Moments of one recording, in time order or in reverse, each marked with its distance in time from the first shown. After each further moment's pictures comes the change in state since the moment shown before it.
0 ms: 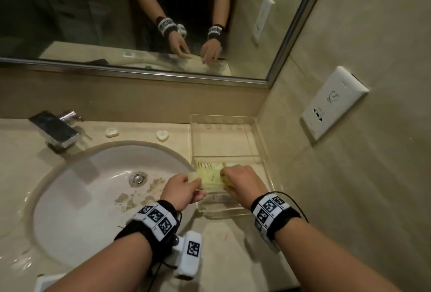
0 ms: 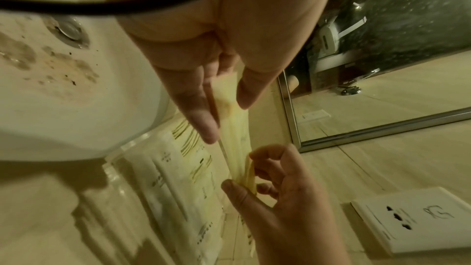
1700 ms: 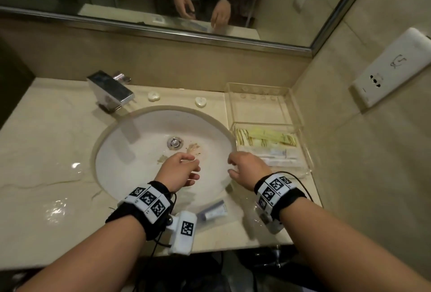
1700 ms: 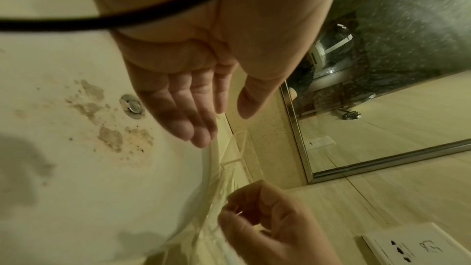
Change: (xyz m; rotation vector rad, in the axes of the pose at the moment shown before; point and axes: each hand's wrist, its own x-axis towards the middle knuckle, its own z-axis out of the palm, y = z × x) left_hand -0.051 -0.016 -0.127 0.110 0.026 -0.055; right_hand 0.005 -0.111 0.041 0.110 -0.168 0.097
